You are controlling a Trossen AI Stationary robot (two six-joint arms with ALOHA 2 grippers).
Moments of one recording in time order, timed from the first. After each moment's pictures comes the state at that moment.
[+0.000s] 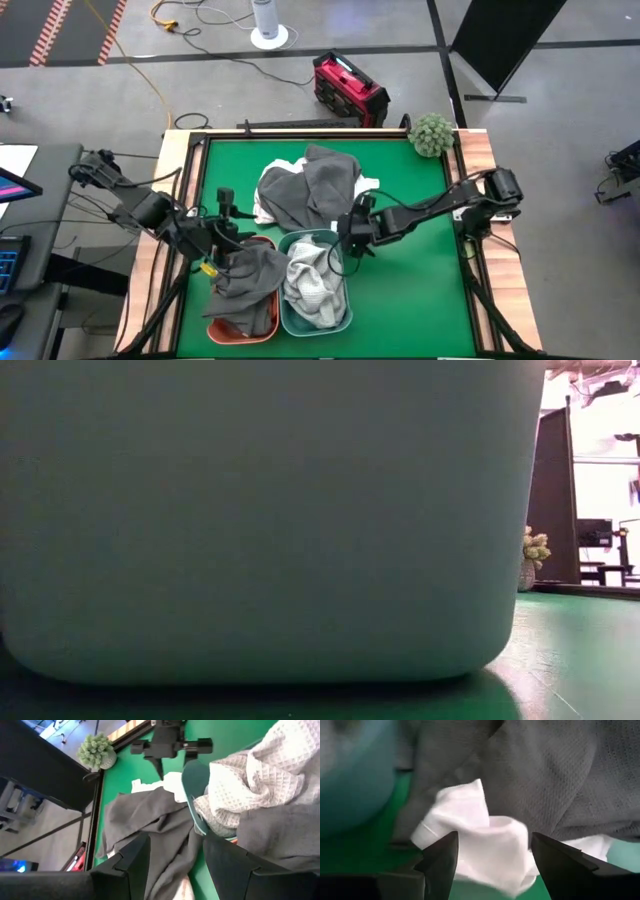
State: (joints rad) left arm -0.59 1.04 1.14 -0.85 -0.73 0.03; right arm 0.19 1.74 1.09 -0.51 0.52 0.26
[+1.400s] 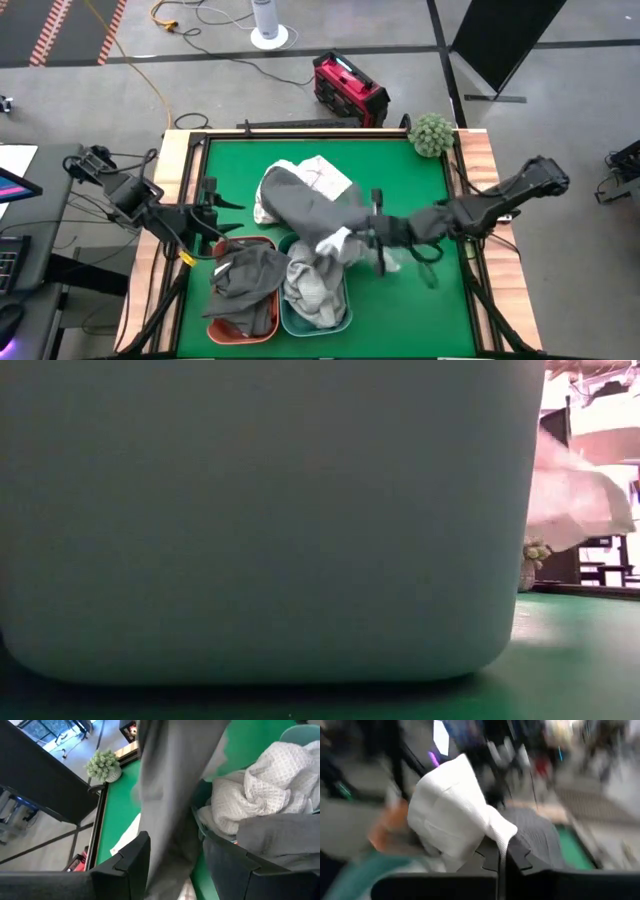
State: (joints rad) left arm -0.60 0.88 1.14 -0.87 -0.72 0.06; right arm 0.41 1.31 1.18 -0.06 0.45 -0.09
